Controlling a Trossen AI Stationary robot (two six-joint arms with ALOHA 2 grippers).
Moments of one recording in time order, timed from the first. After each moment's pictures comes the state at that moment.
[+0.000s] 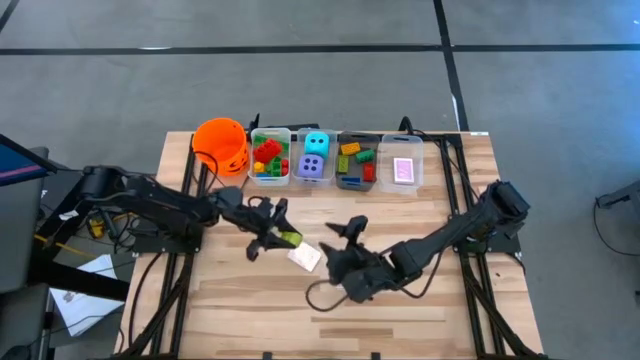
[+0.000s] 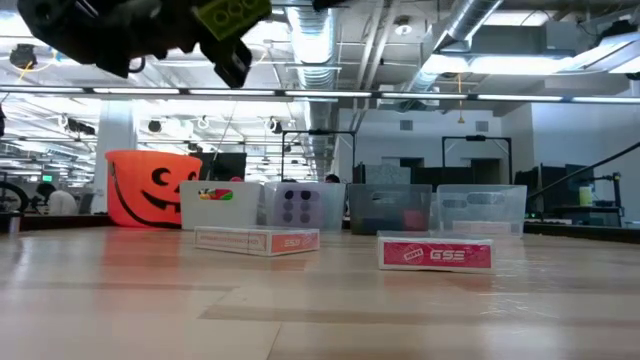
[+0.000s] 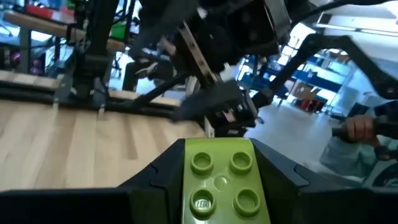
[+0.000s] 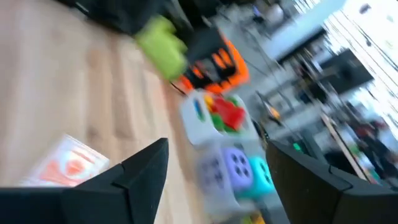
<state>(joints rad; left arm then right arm) -0.04 1.27 0.44 0.85 0.37 -0.30 0.50 1.79 1.40 -0.33 1.08 -0.12</state>
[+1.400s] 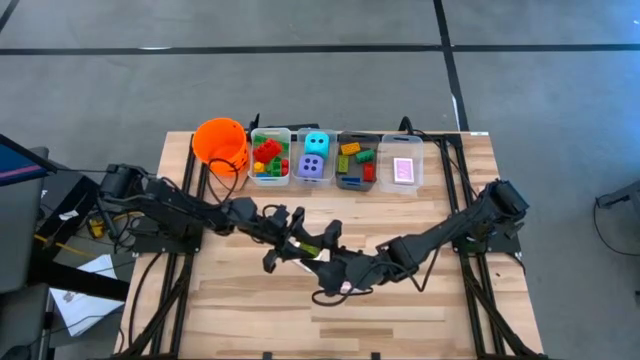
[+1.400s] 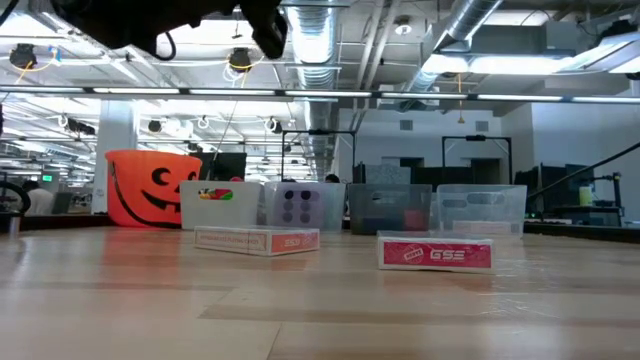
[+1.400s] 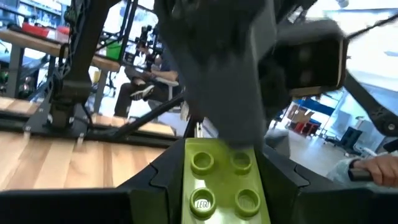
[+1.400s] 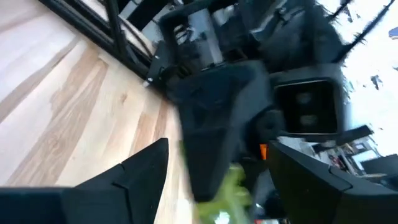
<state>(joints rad) -0.16 1.46 0.62 0.96 0.23 -0.36 0.46 1.79 1.40 0.03 0.74 -0.60</state>
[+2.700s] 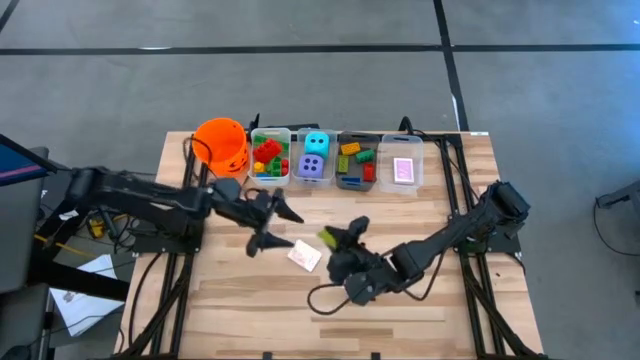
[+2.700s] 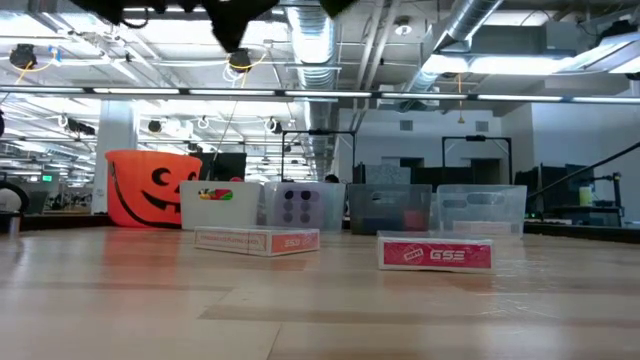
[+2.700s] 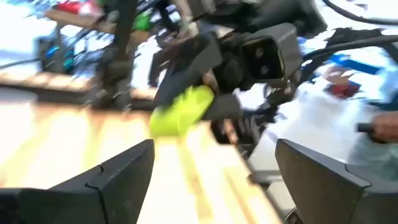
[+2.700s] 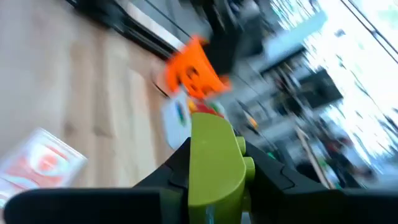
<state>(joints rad) -0.06 1.12 0.65 0.39 0.26 -0.22 0.50 1.79 1.40 -0.28 1.15 -0.28</state>
